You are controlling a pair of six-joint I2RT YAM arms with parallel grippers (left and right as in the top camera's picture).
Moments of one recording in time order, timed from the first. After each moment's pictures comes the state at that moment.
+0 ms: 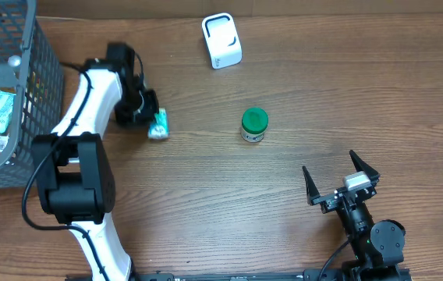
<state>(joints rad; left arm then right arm) -0.02 2.07 1.65 -1.07 0.19 -0.24 0.14 0.01 0.02 -0.02 -0.15 -0.16</state>
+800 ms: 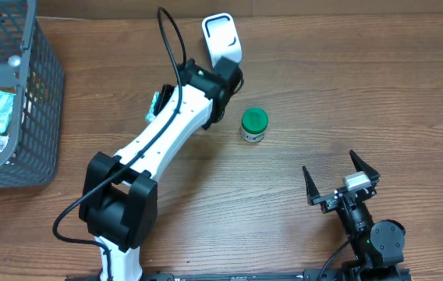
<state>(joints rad) -0.53 1.99 1.68 -1.27 -0.85 -0.36 0.14 0.01 0.02 -0.02 -0.15 -0.16</state>
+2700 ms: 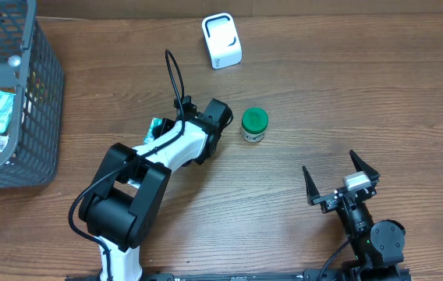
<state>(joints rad) -0.52 1.99 1.19 -0.70 -0.95 -0.29 0.14 0.01 0.02 -0.02 -0.15 -0.16</state>
